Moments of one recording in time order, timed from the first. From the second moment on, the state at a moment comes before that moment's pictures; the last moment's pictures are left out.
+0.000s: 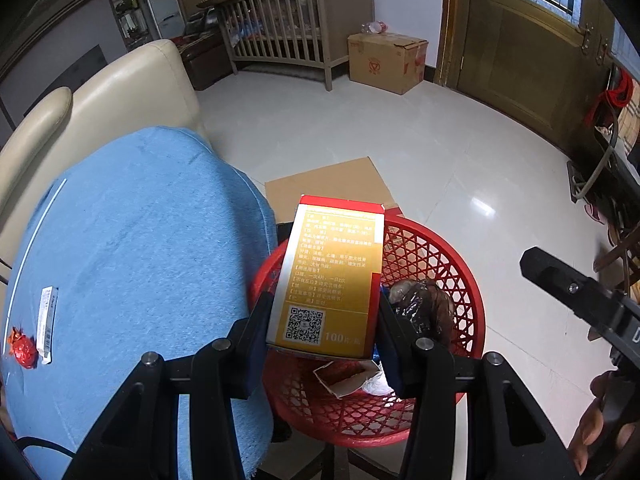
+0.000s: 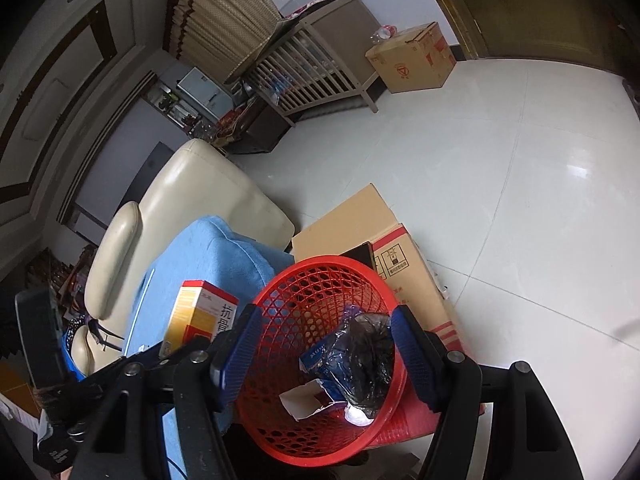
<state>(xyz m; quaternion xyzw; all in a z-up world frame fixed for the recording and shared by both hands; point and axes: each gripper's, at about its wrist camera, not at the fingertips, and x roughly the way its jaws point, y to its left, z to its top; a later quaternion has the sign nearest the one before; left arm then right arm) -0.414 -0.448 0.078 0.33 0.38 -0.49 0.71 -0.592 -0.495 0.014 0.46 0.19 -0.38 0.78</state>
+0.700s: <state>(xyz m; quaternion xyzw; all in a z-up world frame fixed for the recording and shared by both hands) -0.333 -0.377 0.112 0.25 0.40 -0.45 0.76 -0.566 -0.481 0.027 0.45 0.19 -0.36 0.79</state>
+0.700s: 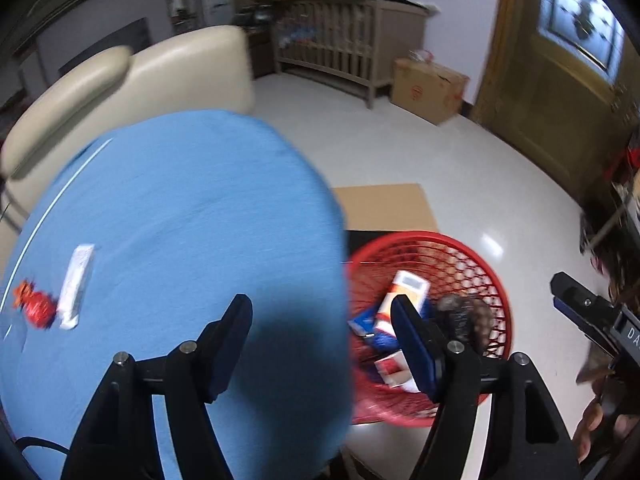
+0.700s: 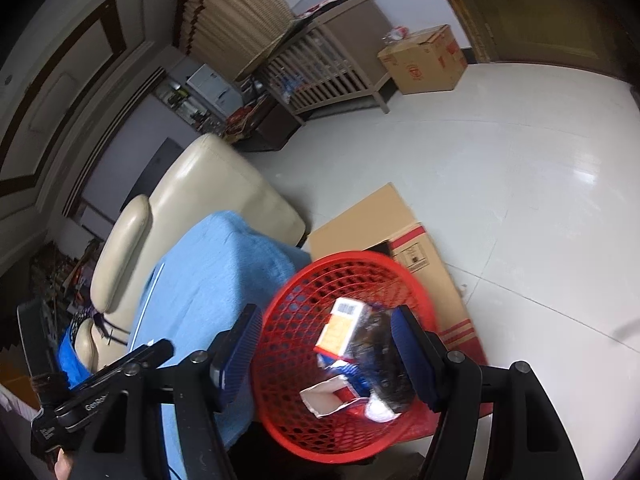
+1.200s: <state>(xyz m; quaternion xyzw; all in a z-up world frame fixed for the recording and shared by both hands) -0.215 -0.202 0.097 0.12 0.45 -0.30 0.83 -0.430 -0.407 0.039 0.38 0.30 -0.24 0.84</state>
